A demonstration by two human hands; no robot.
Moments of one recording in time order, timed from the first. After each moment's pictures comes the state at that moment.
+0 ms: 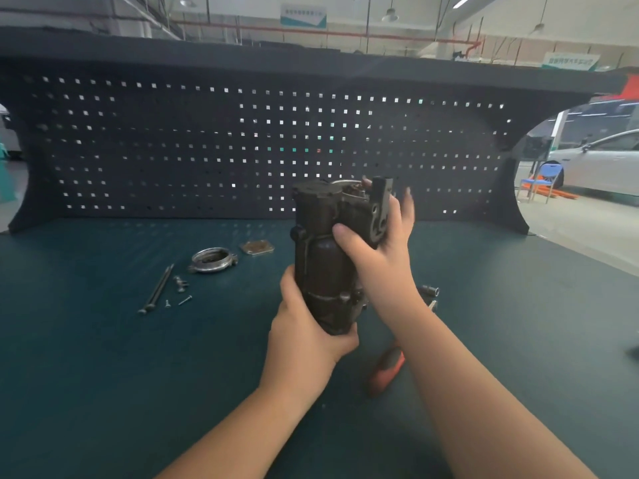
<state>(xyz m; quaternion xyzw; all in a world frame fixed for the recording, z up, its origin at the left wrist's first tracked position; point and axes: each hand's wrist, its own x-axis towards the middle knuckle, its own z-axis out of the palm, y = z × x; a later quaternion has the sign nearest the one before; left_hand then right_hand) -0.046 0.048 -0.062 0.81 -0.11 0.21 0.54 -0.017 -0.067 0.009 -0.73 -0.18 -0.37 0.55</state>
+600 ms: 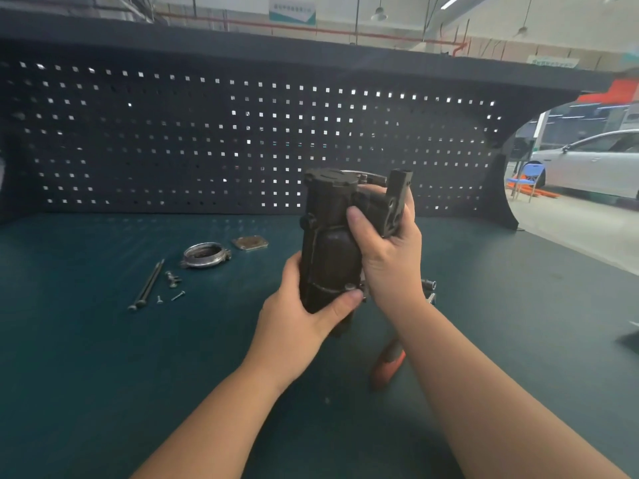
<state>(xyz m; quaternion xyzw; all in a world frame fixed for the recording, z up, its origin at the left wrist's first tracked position) -0.040 0.069 -0.045 0.76 -0.21 0.14 0.60 -0.016 -0.060 0.011 -0.64 -0.17 -0.41 0.63</state>
